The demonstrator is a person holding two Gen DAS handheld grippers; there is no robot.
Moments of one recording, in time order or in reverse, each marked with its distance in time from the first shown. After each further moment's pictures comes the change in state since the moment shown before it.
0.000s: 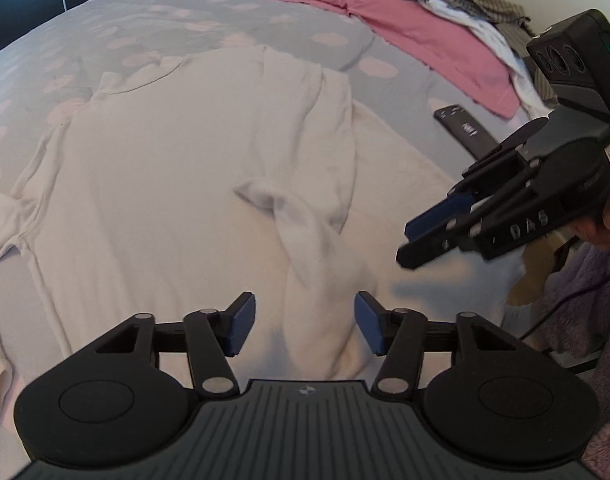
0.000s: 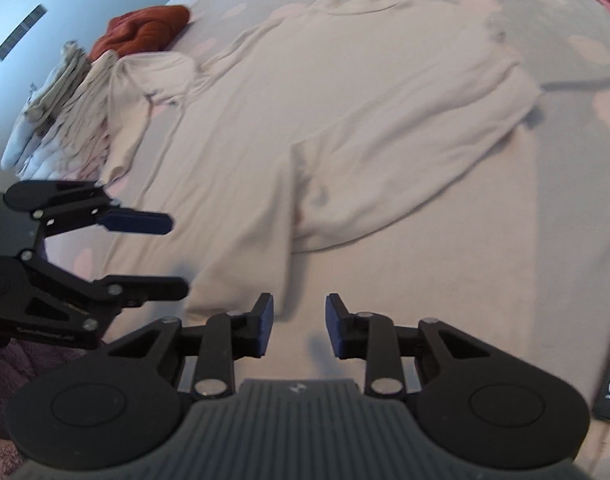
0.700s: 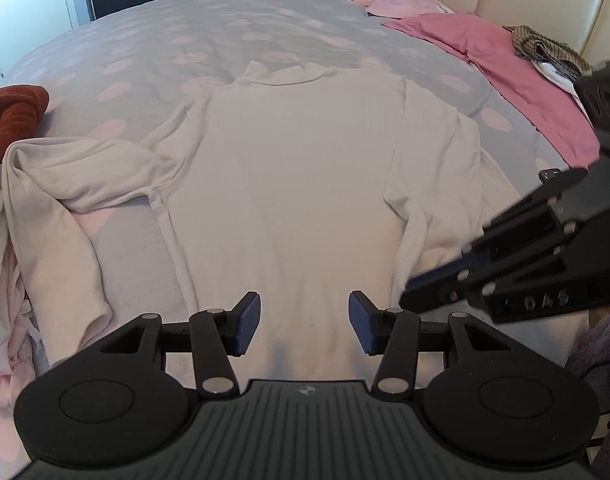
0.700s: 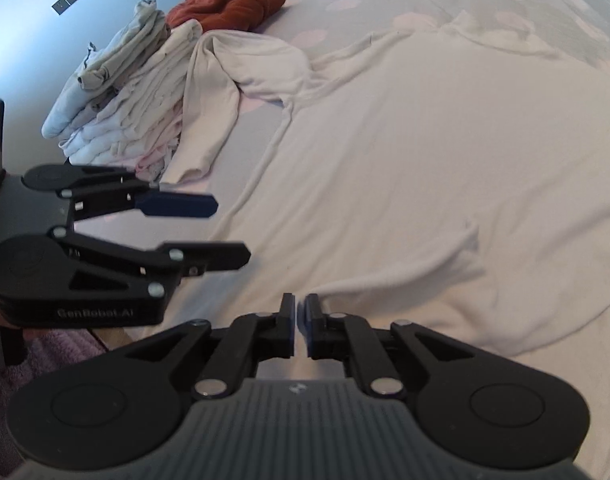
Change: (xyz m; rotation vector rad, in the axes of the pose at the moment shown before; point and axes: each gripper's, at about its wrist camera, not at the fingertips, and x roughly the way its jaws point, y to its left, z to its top) left arm -0.040 0.074 -0.025 -0.234 -0.070 0.163; right arm 0.047 0.080 0.062 -0.142 -0.018 0.109
